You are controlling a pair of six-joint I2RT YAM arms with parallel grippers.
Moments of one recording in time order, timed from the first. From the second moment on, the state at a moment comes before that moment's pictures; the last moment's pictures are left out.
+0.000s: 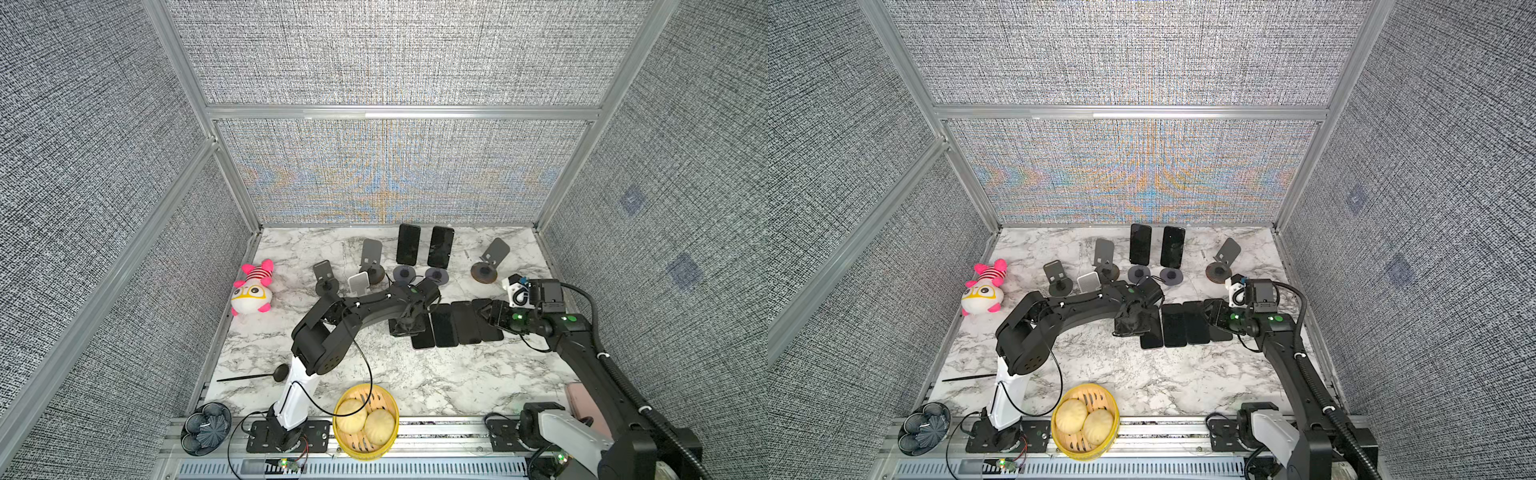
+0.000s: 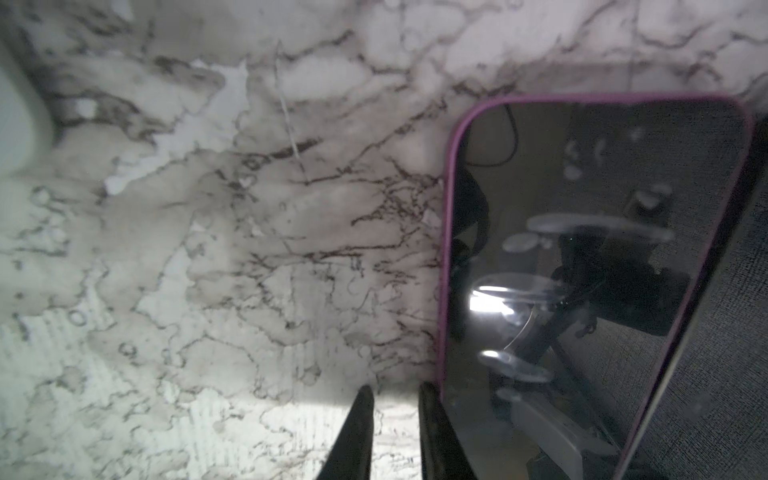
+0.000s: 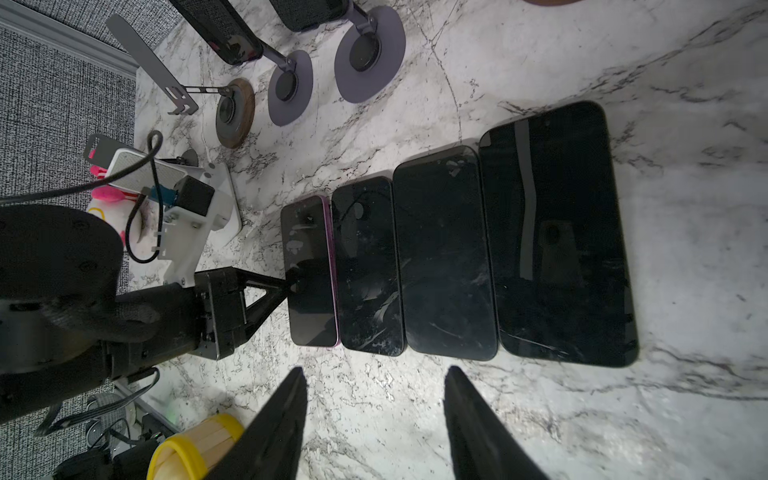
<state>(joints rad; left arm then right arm) -0.92 2.10 1.52 -0.87 -0.04 -0.96 0.03 1.04 0.75 -0.62 -0.46 0.36</state>
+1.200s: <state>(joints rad) -0.92 1.76 1.36 -0.86 -0.09 -0.73 -0.04 1.47 1.04 -0.31 -0.70 0.12</state>
